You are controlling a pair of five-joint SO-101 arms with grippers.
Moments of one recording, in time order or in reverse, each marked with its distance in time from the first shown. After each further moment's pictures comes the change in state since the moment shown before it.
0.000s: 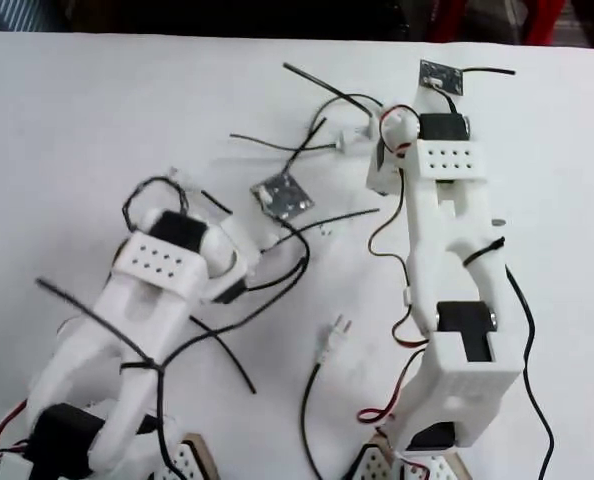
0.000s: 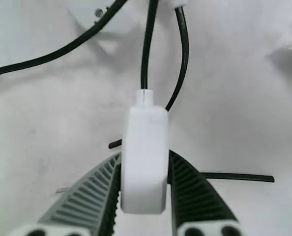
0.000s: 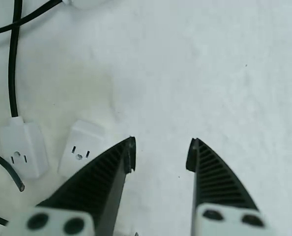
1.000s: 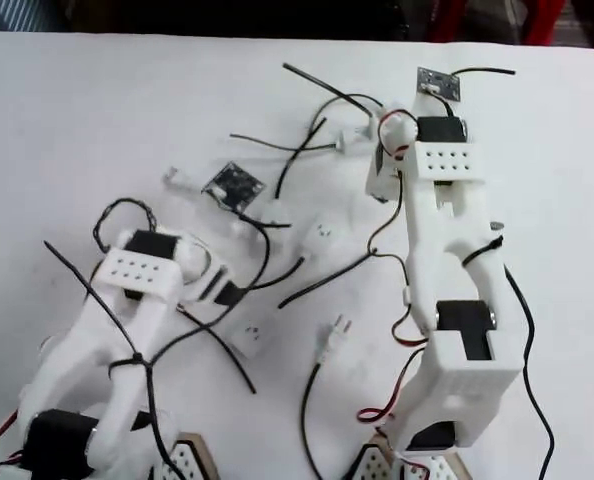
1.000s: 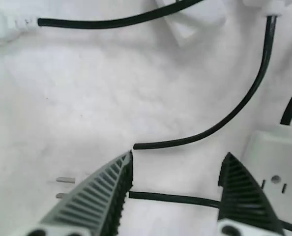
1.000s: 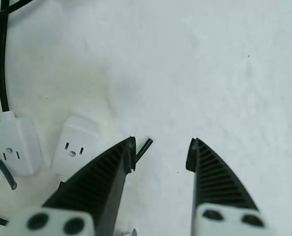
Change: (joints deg) left arm -9.0 -1.0 11.7 -15.6 7.6; right arm 0.0 0.3 1.8 0.0 0.0
